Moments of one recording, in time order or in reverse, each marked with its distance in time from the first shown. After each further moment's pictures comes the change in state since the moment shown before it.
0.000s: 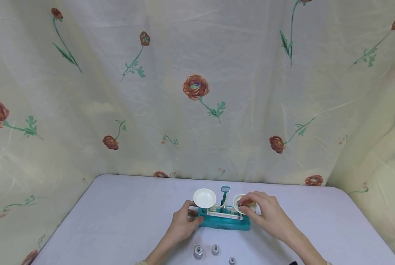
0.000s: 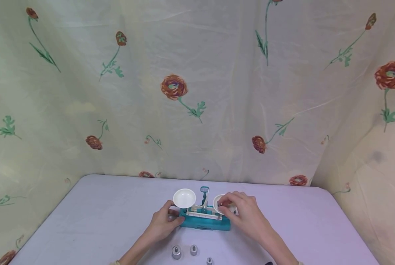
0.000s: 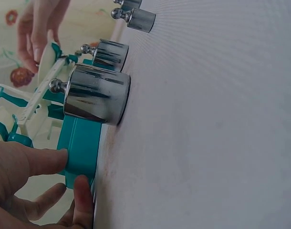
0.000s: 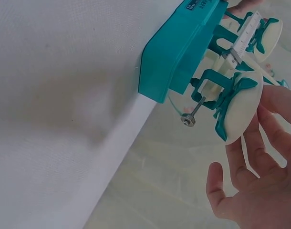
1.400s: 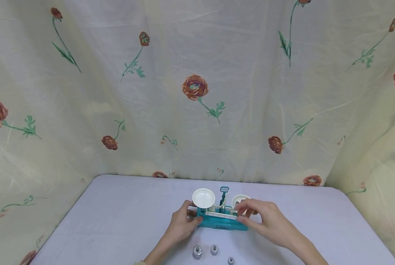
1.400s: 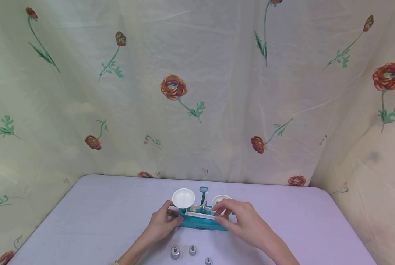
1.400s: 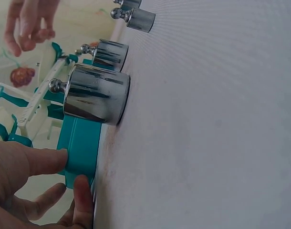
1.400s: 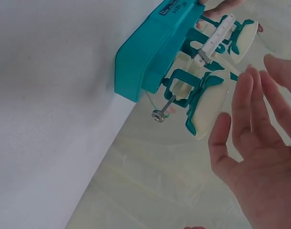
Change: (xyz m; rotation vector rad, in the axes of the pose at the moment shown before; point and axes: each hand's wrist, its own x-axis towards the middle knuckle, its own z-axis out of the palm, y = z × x) left_hand 0.000 -0.001 -0.001 -0.011 -0.010 0.001; right_hand -0.008 -0.013 -0.019 0.171 -0.220 -0.057
